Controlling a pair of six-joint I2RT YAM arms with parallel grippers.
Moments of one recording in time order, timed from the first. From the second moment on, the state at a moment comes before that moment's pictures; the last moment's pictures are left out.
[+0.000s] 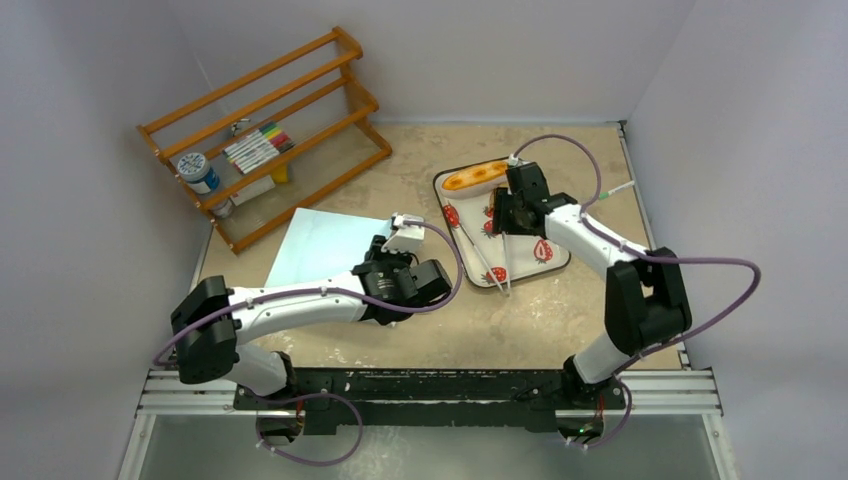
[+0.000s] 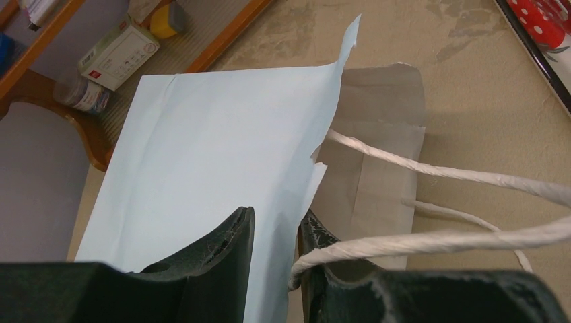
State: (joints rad) left arm -1.16 1.47 1.06 -0.77 -1.16 -0.72; right arm 0.35 1.62 1.09 -0.45 0.14 0.35
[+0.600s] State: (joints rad) left arm -1.15 1.38 1.06 -0.75 -1.16 -0.64; right arm 0.41 1.53 0.97 -0.37 0.14 0.37
